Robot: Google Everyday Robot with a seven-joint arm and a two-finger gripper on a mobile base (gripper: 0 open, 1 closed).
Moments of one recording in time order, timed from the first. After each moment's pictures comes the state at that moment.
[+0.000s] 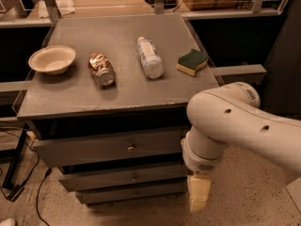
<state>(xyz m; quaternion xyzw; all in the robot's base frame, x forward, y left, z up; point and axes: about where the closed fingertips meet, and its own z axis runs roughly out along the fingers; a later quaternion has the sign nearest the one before) 0.392 -0.109 0.702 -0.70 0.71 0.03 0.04</state>
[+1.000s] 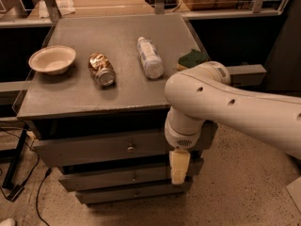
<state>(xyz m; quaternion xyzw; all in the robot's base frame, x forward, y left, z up) 0.458 -0.068 0.714 -0.71 0.70 0.01 0.07</state>
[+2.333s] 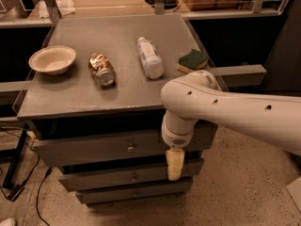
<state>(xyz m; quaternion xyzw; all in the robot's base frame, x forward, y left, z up) 0.487 -0.063 0.667 -0.72 0.69 0.02 0.06</state>
